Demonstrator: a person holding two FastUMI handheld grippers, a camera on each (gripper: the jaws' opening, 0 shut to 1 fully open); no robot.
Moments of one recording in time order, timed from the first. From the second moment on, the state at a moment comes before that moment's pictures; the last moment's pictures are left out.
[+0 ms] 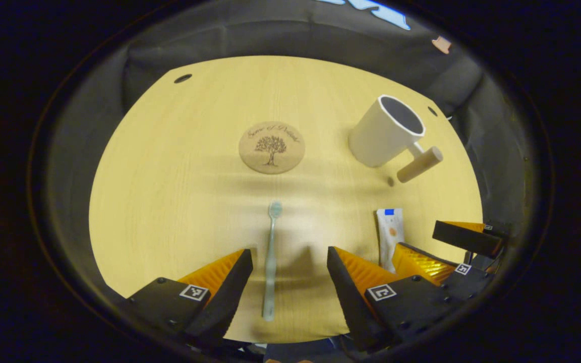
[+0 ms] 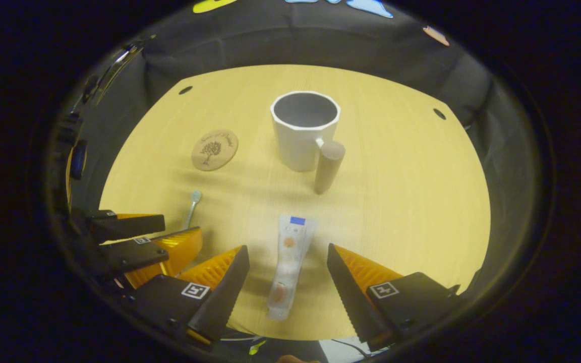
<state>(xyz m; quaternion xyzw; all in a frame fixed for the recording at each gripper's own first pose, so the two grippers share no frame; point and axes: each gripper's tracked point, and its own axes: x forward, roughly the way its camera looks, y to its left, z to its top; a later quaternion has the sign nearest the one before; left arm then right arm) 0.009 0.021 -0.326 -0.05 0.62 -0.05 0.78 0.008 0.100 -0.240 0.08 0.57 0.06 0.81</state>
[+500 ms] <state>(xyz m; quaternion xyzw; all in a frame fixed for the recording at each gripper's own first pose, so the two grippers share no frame) 0.002 0.026 -0.350 -0.03 0.67 -0.05 0.74 0.009 0.108 -0.272 0.08 0.60 0.07 0.79</state>
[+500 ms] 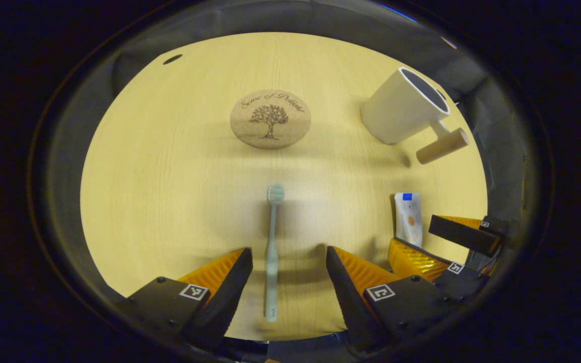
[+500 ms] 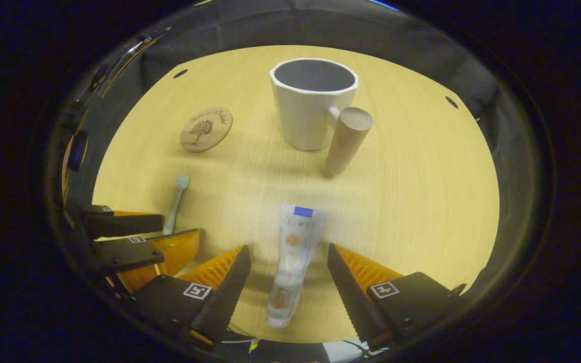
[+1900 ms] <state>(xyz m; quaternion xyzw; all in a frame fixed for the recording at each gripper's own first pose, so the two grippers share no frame) 0.003 0.036 -0.351 0.01 0.63 -0.09 0.77 0.007 0.108 -0.283 0.16 0.59 0.09 0.79</state>
